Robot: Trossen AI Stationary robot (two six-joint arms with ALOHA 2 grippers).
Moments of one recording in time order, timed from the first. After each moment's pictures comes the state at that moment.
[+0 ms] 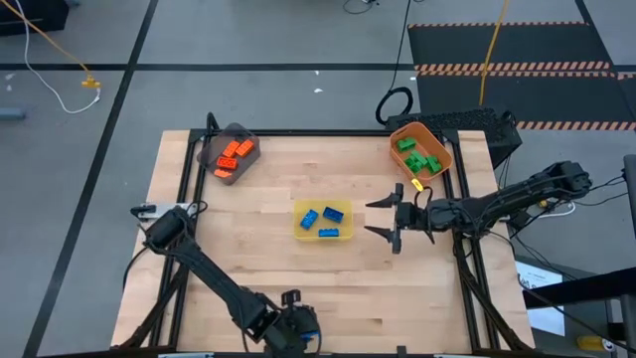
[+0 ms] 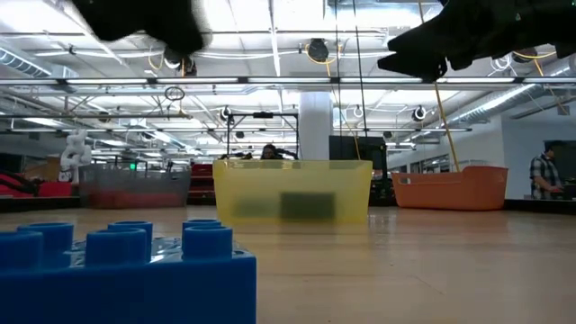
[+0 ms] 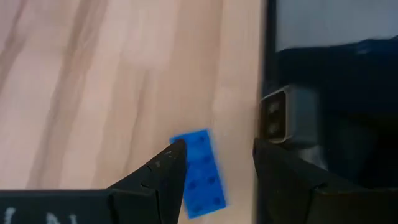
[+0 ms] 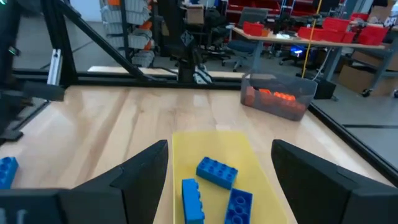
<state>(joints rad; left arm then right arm) -0.70 2.07 1.61 -0.54 -0.27 -0.78 0.23 0.96 0.34 0.46 0.34 0.00</state>
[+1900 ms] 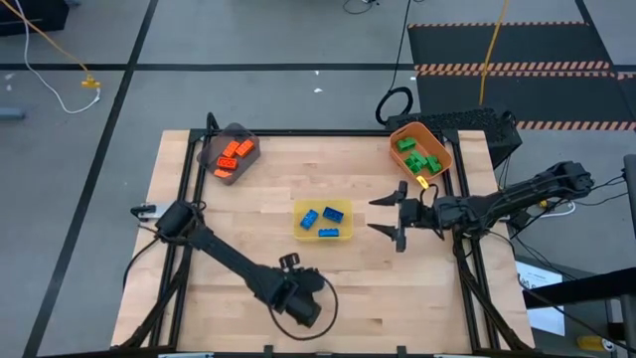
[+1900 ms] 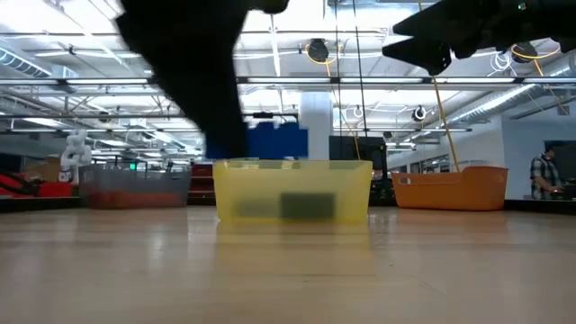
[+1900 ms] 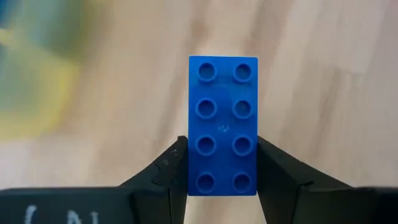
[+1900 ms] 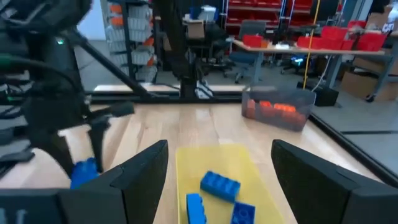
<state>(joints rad) -0.54 2.08 1.61 -0.83 -0.37 -0.78 0.24 0.89 0.34 0.45 0.34 0.02</state>
